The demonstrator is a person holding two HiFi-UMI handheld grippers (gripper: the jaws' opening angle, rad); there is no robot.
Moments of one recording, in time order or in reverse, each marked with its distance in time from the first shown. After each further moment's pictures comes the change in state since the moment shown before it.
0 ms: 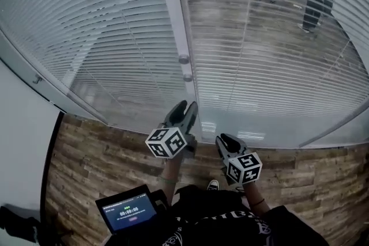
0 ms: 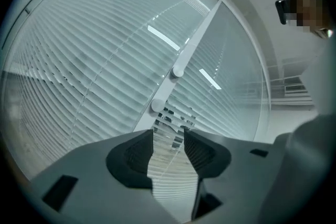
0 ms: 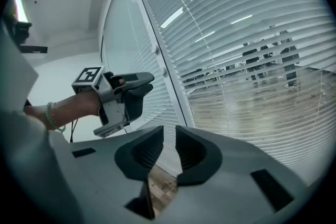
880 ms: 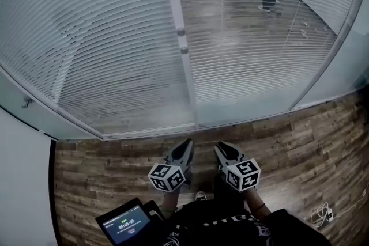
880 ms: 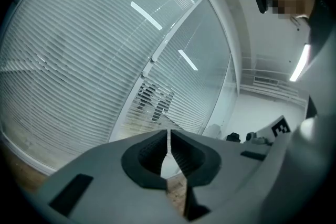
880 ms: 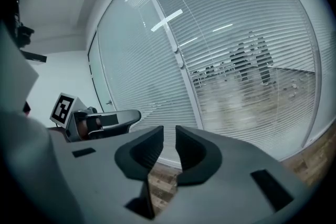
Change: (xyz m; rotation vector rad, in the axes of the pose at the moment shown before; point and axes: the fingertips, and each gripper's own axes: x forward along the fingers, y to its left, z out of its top) left arm -0.254 -0.019 -0.107 0.034 0.278 -0.258; right arm -0.083 0.166 -0.105 0.081 -0.034 -0.217
